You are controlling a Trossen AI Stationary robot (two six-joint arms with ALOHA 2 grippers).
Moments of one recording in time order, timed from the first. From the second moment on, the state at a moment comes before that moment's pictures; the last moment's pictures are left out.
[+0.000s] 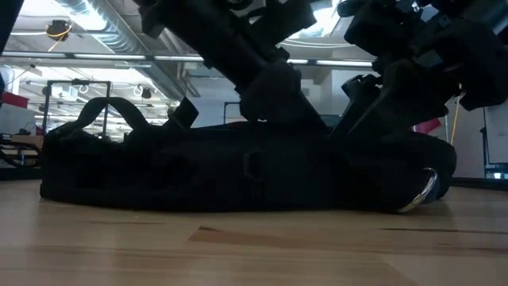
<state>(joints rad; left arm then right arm) -0.27 1.94 1.18 0.14 -0.55 0.24 0.42 1.60 0.72 0.10 0.27 0.16</state>
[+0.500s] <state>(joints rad) -0.26 1.99 1.18 0.18 -0.43 0.26 0.42 1.60 0.72 0.10 0.27 0.16</state>
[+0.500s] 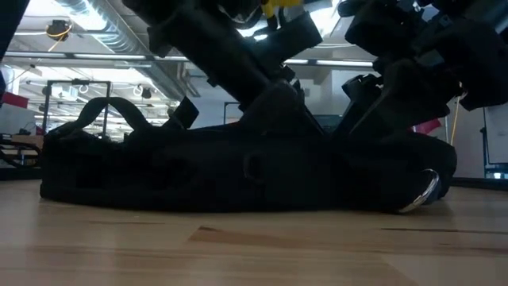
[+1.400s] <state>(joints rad) -0.29 1.99 1.18 0.17 -0.92 0.42 0.42 1.60 0.72 0.11 0.29 0.16</state>
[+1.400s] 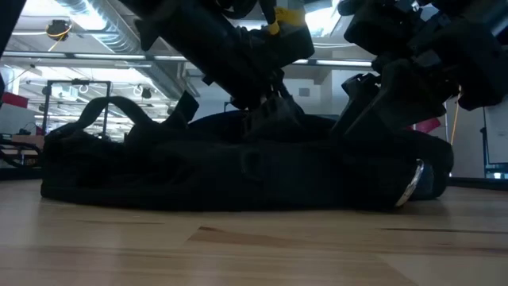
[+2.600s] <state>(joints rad) -0.33 1.99 1.18 0.23 -1.11 0.50 0.42 1.58 0.80 0.10 0.28 0.11</state>
